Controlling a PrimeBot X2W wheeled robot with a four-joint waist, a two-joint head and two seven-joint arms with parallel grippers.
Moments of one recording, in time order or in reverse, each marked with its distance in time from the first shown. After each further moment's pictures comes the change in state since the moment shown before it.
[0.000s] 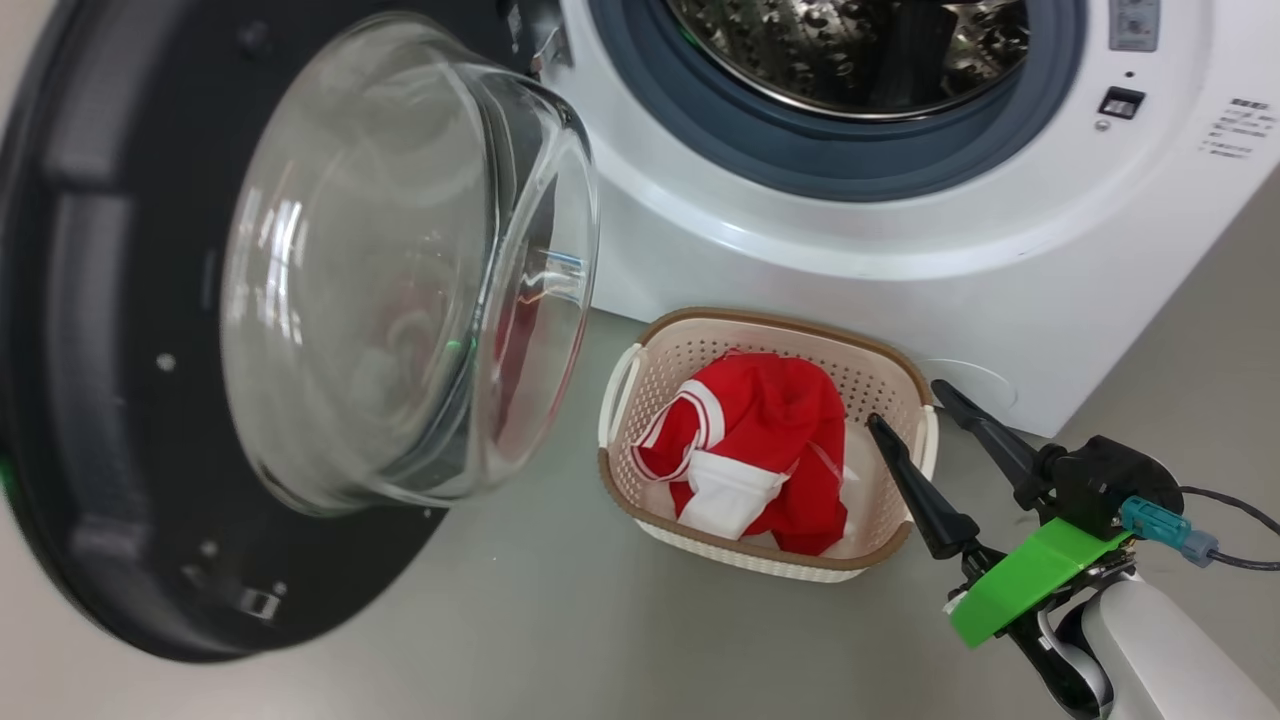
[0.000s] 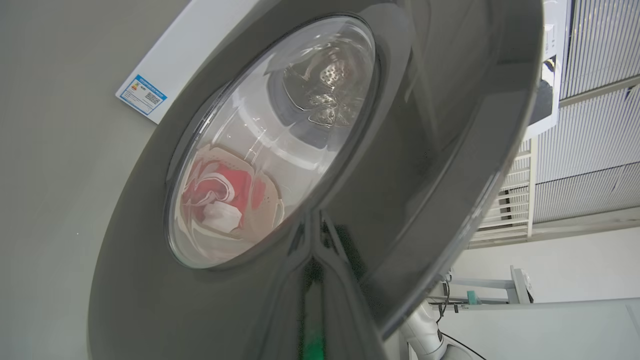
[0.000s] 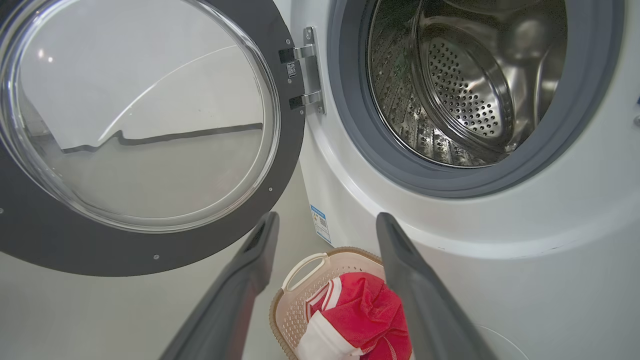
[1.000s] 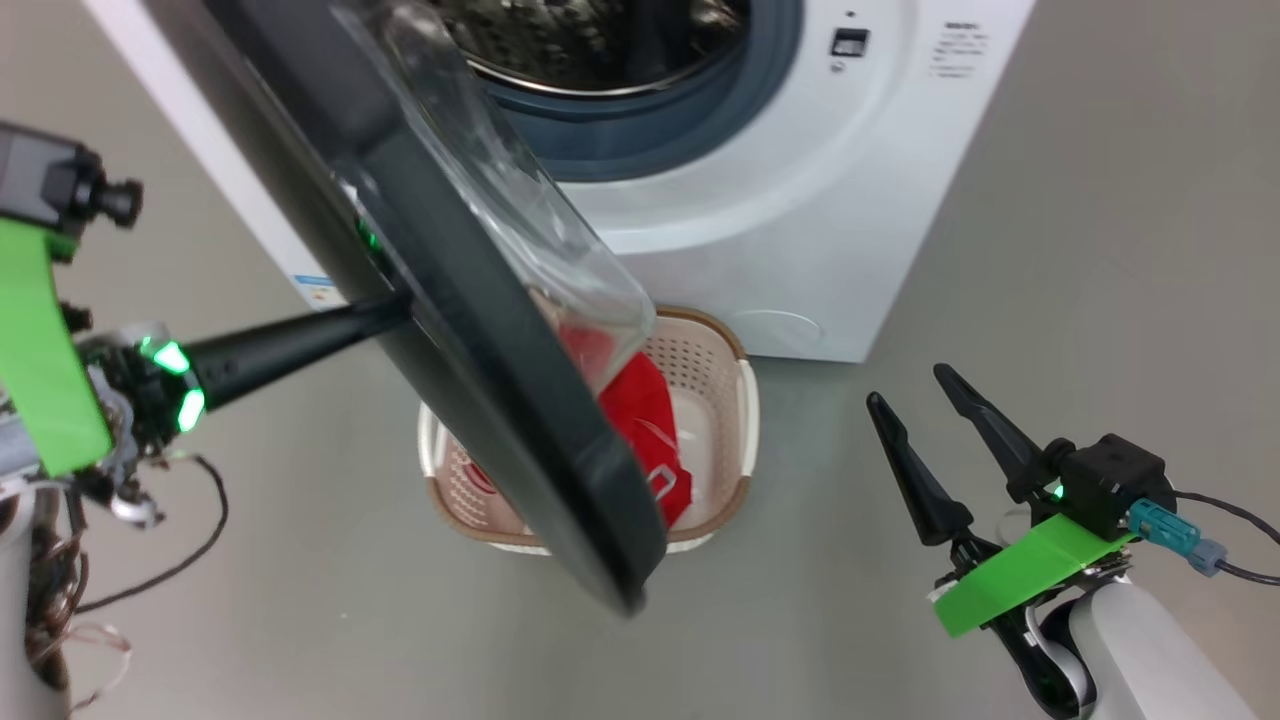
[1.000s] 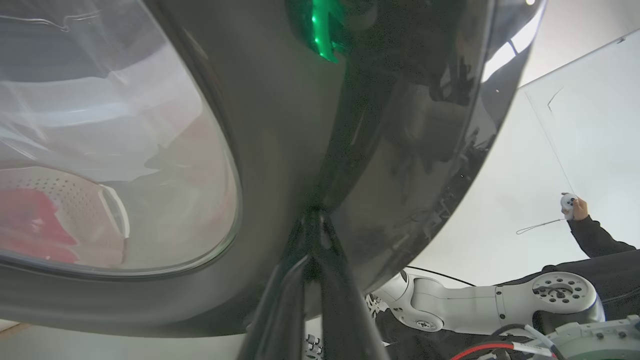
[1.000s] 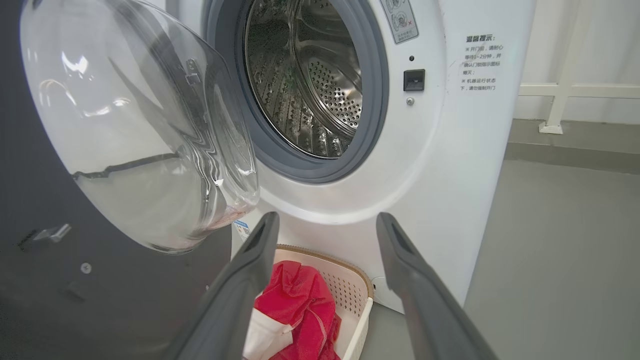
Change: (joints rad) left arm -0.118 -0.265 -0.212 -0.307 0.055 0.000 0.013; right arm 0.033 0.081 -0.090 -0.050 -0.028 0.000 0.000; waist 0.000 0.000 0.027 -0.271
